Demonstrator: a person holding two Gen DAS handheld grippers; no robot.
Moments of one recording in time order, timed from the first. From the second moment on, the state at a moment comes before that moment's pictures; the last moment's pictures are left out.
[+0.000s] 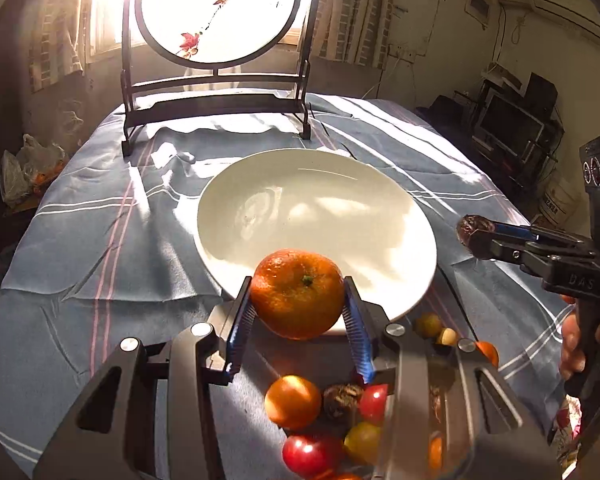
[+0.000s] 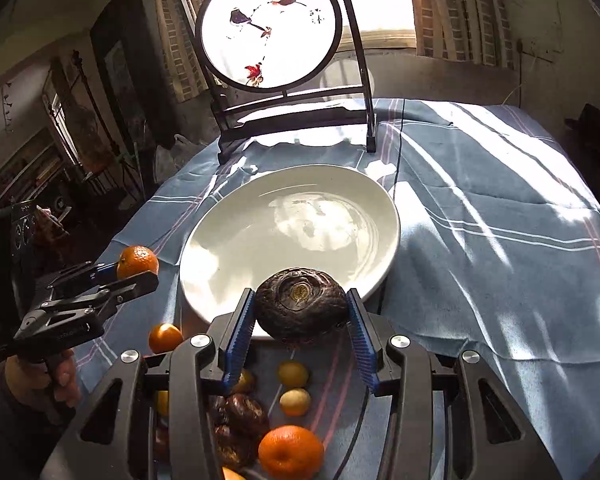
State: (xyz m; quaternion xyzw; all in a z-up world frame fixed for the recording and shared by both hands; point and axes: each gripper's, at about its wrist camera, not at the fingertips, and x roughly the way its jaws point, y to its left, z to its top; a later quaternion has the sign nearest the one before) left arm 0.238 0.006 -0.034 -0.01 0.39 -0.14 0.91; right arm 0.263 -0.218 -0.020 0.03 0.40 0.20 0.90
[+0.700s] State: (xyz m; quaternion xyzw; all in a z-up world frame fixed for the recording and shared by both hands) left arm 0.143 0.030 -0.029 -0.01 0.38 -0.15 0.91; right arm 0.143 -0.234 -0.022 0.01 0.34 0.18 0.92
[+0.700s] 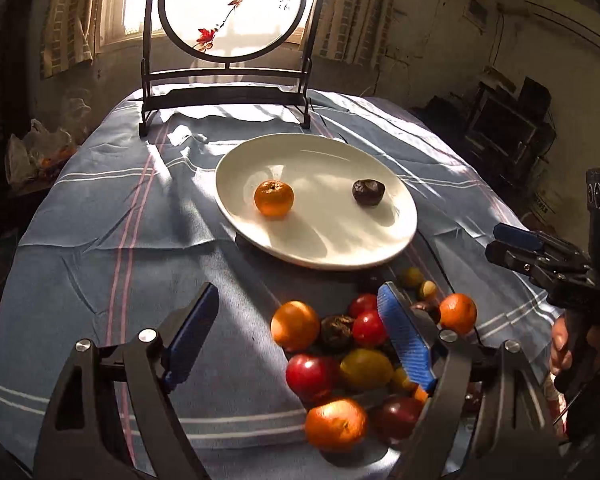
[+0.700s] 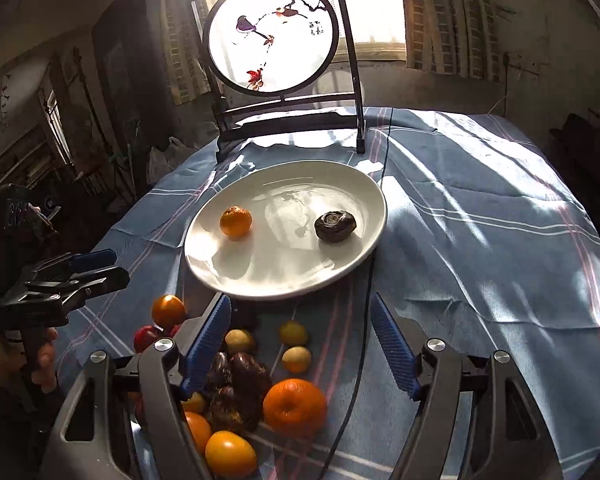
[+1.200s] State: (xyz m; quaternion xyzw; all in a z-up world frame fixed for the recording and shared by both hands) left arm 0.065 0.005 -0.090 0.08 0.39 -0.13 0.91; right arm 0.015 -0.249 -0.061 0.02 0.35 0.18 0.92
